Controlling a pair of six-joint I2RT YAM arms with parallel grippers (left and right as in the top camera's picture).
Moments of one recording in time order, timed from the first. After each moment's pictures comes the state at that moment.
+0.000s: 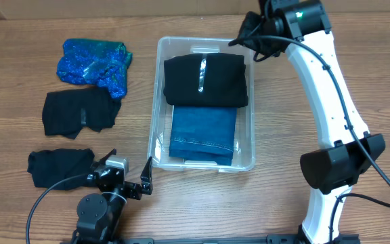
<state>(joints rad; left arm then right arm) -0.18 0.02 0.12 -0.37 0.08 -0.10 0.31 2.09 2.31 -1.26 0.00 0.62</state>
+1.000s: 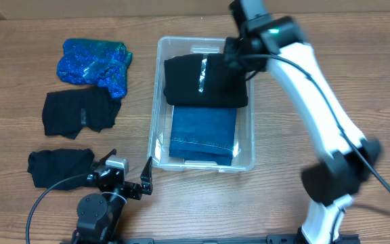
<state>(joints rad) -0.18 0.02 0.12 -0.37 0.08 -0.10 0.39 1.98 2.11 -1.23 0.02 0.50</state>
